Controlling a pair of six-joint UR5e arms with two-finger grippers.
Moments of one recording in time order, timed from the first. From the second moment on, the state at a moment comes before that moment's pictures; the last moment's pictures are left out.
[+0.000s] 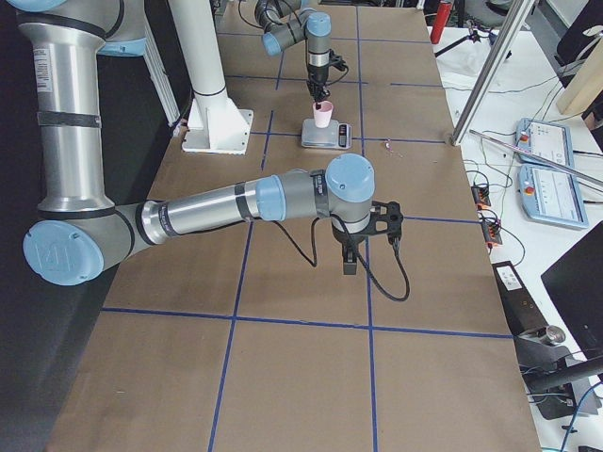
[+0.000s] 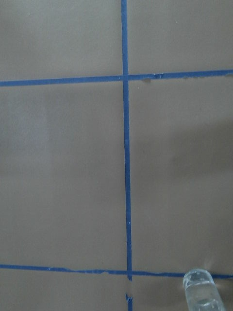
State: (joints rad) left arm -0.50 -2.39 -1.67 -1.51 -1.91 -1.86; right arm 1.58 -1.57 1.90 -1.68 2.46 0.19
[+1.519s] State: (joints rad) left arm -0.64 -2.36 -1.82 -1.51 -2.06 -1.68; right arm 1.04 -1.62 2.44 -1.68 2.14 0.99
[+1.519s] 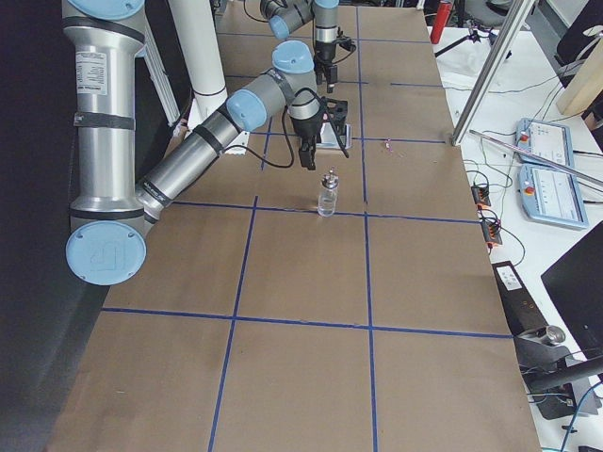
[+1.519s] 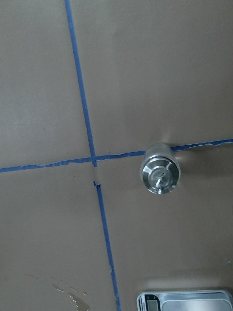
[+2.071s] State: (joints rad) left arm -0.84 -2.27 -1.92 -1.46 -2.15 -1.41; right arm 0.53 -1.67 2.52 -1.65 1.53 1.30
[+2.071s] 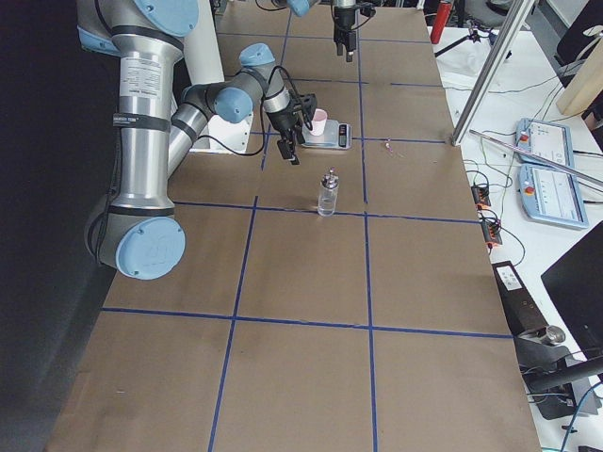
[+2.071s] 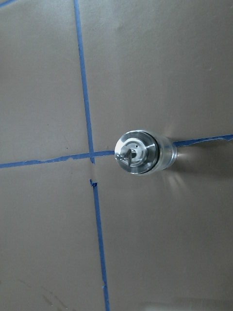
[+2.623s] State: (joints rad) left arm -0.98 -2.15 -1.97 -1.36 -2.15 -1.01; right arm 0.32 -1.71 2.27 -1.32 1.12 1.38
